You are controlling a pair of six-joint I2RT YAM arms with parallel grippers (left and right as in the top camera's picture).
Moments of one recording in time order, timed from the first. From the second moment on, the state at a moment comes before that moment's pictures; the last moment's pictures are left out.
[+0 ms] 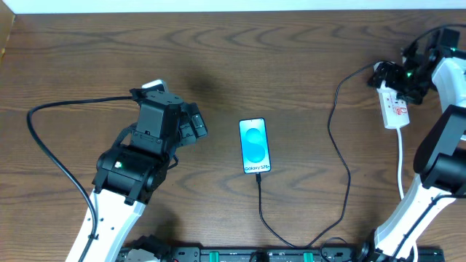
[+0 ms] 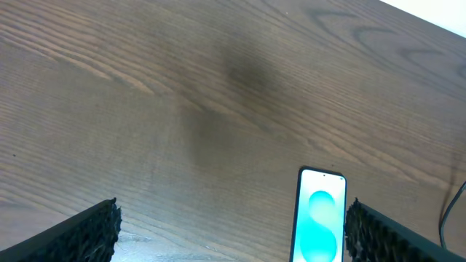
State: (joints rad) left arm -0.36 1.09 1.10 -0.87 -0.22 -0.61; right arm -0.32 2.18 1.72 -0.92 -0.30 0.07
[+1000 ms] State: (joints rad) left arm -0.36 1.09 1.10 -0.87 -0.22 -0.61; right arm -0.31 1.68 1.71 -1.04 -0.28 0.29
